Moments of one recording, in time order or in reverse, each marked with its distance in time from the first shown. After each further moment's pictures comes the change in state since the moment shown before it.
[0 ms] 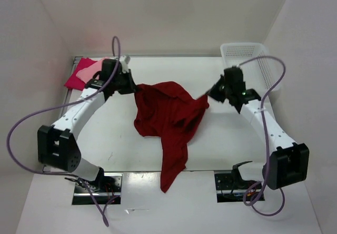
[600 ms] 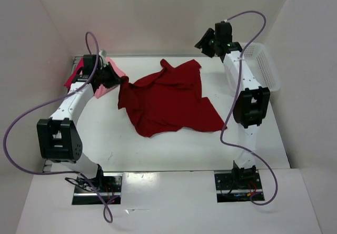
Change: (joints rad) left arm 0.278 0.023 0.021 0.048 0.083 -0.148; right arm -0.089 0.881 1.199 -0.024 -0.076 -0.152
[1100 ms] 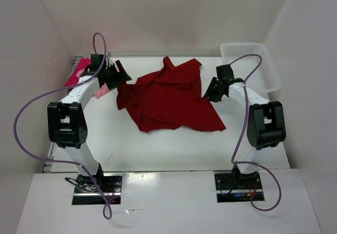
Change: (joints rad) left arm 0.000 0.235 0.121 0.059 -0.016 -0.007; right arm -0.007 -0.423 -0.957 0.083 0.010 -0.077
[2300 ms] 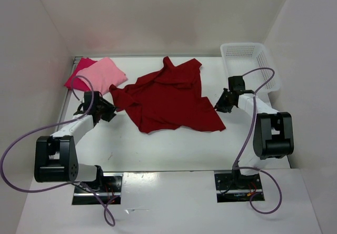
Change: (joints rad) left arm 0.053 -0.436 -0.721 0.208 -0.183 -0.468; right arm -0.114 -0.133 -0.254 0.026 -0.013 -0.036
